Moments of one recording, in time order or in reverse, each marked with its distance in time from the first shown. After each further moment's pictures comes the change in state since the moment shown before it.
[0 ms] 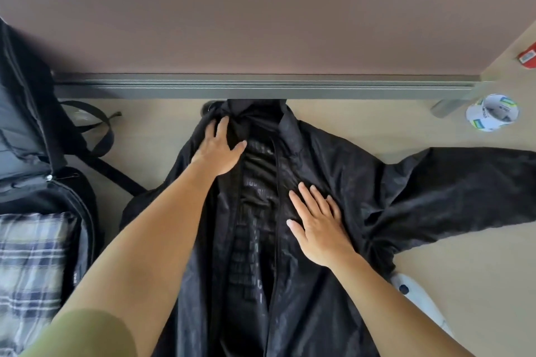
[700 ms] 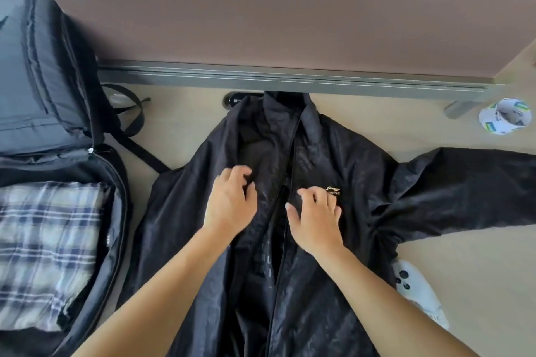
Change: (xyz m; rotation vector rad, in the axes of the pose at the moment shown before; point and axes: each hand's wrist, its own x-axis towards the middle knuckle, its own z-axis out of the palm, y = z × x) left_hand -0.160 -0.023 0.034 -0.193 0.287 0.182; right_hand -0.024 -0.061 -0.029 0.185 0.079 0.199
